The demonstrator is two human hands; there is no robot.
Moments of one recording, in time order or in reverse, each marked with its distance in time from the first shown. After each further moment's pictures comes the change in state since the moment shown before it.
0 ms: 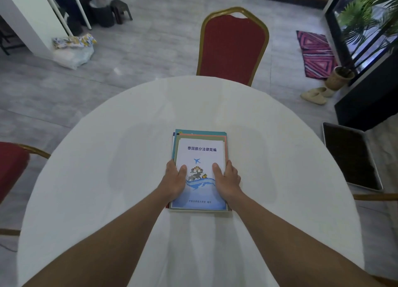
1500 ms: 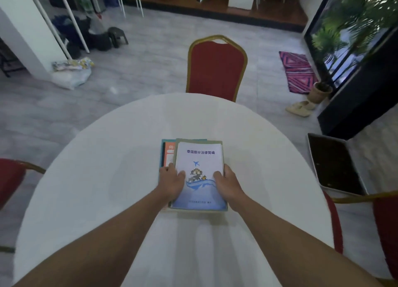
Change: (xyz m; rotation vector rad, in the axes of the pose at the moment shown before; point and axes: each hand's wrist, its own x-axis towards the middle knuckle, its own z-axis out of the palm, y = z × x) left_hand -0.057 0.064 0.014 0.195 0.045 0.008; right_hand -0.048 -0.001 -0.077 0.245 -0.056 -0.092
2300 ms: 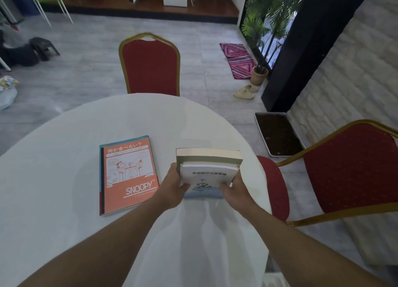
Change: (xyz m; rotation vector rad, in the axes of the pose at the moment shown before) left_hand -0.057 0.053 0.133 0.067 -0.293 0.517; right_hand -0.071 0.124 -0.149 0.119 0.228 -0.081
